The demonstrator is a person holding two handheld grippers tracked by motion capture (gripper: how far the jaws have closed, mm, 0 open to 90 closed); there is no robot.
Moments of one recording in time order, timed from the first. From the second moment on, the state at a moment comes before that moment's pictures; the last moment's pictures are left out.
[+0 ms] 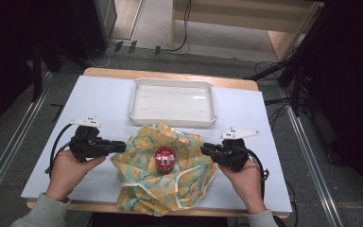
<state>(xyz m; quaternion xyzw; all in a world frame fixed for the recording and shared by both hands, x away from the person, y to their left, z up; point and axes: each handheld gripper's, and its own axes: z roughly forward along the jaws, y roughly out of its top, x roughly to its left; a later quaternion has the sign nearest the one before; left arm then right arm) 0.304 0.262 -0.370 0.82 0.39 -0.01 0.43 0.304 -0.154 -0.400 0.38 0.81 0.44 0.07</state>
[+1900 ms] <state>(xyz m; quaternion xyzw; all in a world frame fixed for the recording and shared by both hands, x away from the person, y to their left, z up) 0.278 0.195 -0.446 0.85 0.36 -0.09 0.37 0.394 -0.076 -0.449 0.39 0.83 0.40 0.07</state>
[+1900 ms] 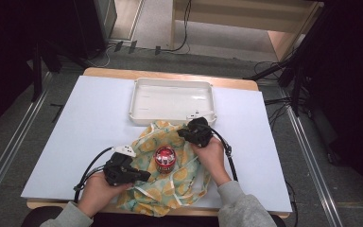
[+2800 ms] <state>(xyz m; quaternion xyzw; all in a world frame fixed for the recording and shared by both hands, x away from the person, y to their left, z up) 0.283 0.201 -0.418 0.85 0.34 -0.07 0.40 0.371 -0.079 -0.426 0.36 0.83 0.41 0.06</state>
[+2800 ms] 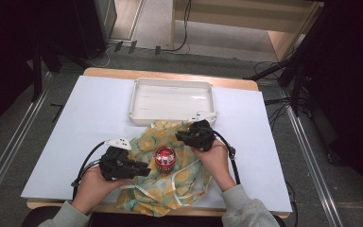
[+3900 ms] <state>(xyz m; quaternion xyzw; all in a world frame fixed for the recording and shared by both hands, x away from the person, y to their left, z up) 0.327 0.194 -0.389 0.84 0.34 -0.05 0.42 0.313 -0.091 -0.455 0.34 0.87 0.36 0.02</state>
